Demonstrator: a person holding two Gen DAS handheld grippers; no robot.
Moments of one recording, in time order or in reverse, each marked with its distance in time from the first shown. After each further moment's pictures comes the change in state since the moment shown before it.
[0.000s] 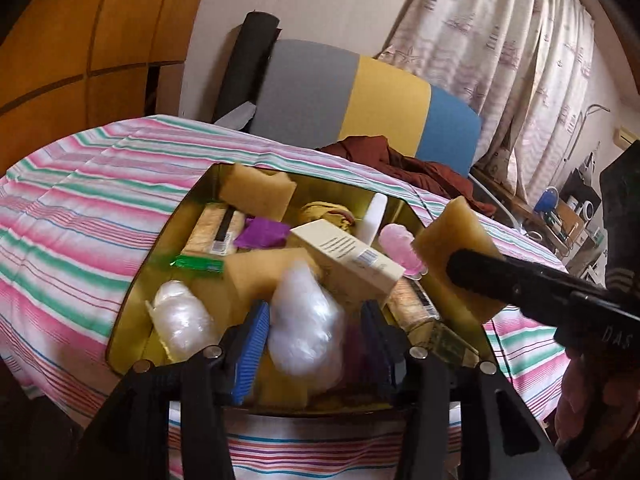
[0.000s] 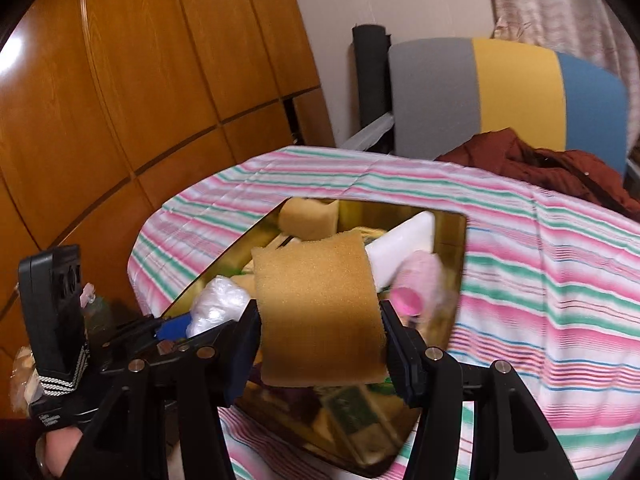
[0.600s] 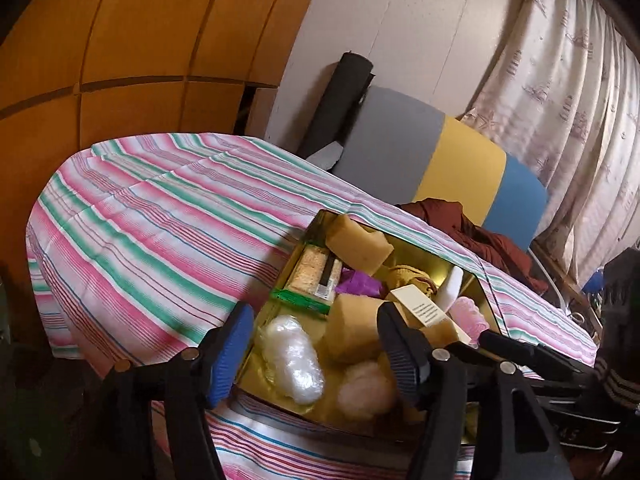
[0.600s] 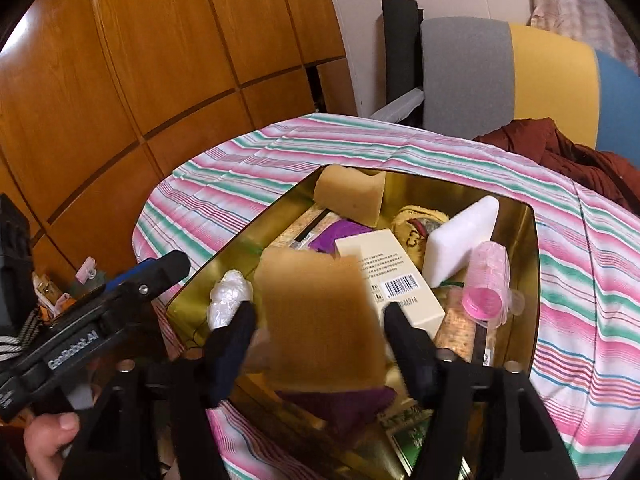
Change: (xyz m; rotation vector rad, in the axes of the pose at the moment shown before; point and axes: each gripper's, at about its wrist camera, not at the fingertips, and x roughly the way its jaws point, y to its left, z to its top) left arm -0.035 0.047 0.011 -0.208 -0.164 0.209; right arm 0.046 0.028 0.005 -0.053 0.072 0.020
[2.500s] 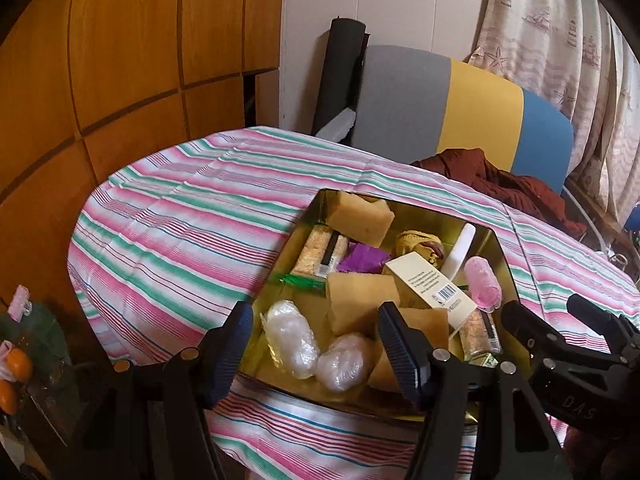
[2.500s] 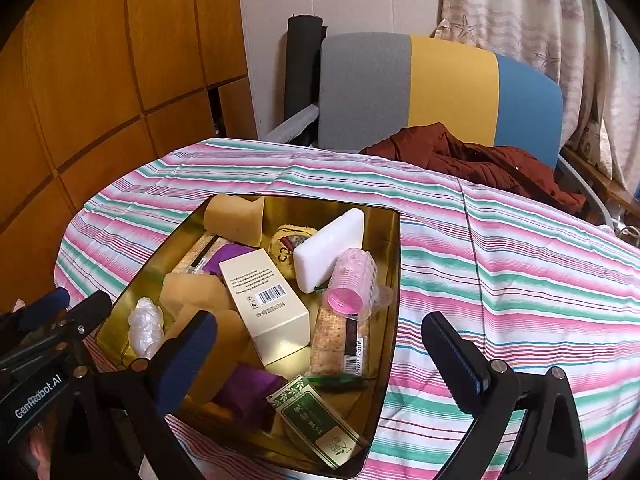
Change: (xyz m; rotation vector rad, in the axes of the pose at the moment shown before) left arm -0.010 -0.062 0.012 0.165 0.140 0.192; right arm -0.044 -0.024 0.007 0.103 -0.035 -0.358
